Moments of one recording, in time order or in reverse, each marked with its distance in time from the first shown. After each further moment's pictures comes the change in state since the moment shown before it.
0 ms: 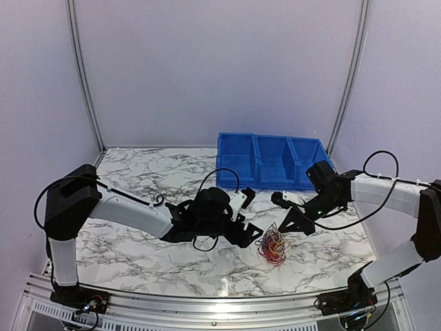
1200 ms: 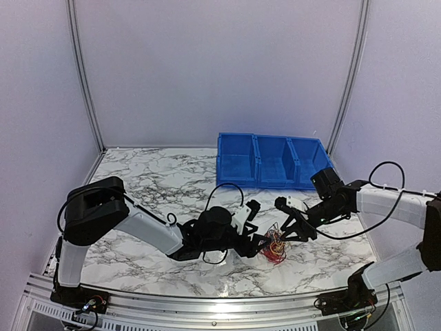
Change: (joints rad) left arm -0.060 0.153 -0.046 0.387 -0.001 -0.037; right arm 0.000 -0.105 -0.118 0.101 0.010 0.026
